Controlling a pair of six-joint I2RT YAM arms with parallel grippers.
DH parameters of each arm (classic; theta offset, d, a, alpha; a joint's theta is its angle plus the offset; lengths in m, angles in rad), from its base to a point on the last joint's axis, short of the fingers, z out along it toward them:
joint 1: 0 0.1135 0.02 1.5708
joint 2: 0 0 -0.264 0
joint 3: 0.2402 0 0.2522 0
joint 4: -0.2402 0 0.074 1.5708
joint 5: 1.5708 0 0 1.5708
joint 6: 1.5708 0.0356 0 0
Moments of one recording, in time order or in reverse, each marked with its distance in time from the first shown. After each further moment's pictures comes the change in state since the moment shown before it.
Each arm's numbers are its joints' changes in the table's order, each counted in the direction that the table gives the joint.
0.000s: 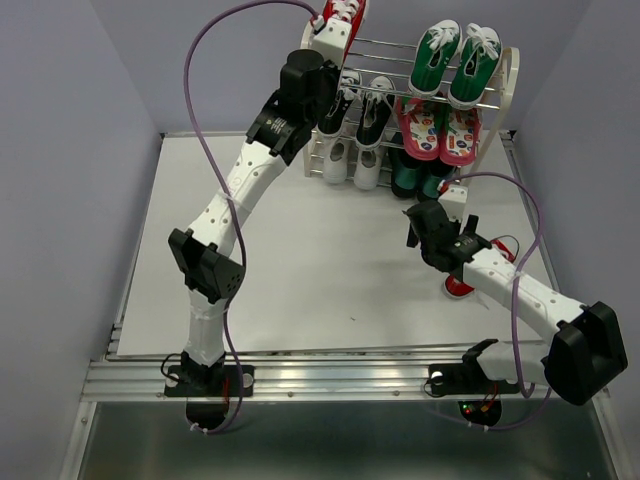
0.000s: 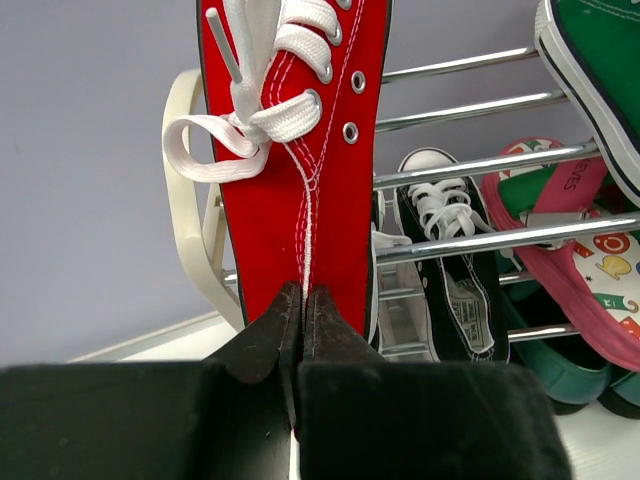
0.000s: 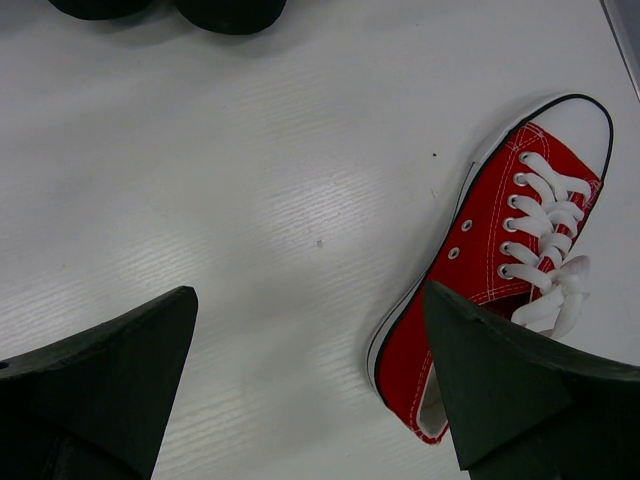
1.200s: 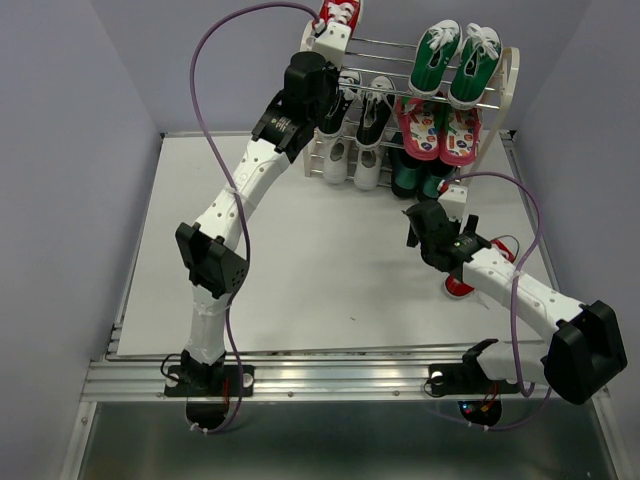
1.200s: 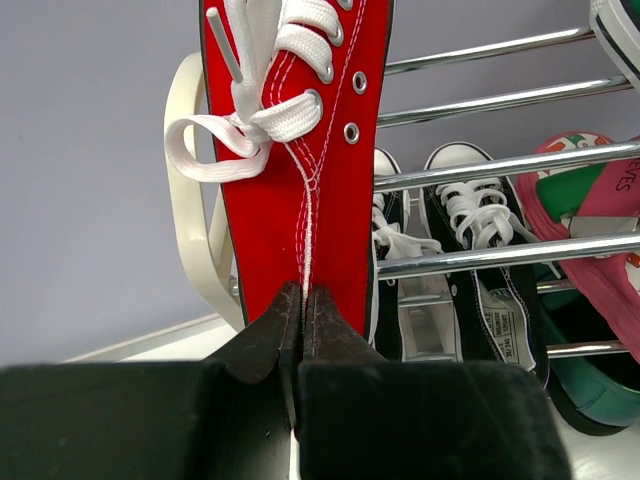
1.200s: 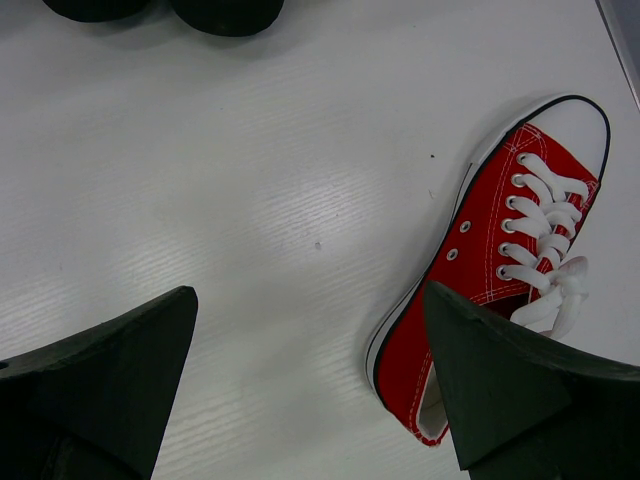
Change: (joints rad) left arm 0.023 -0.060 0.015 0.043 -0.024 0.021; right arm 0.000 -0.006 -0.001 0.005 0.008 0.000
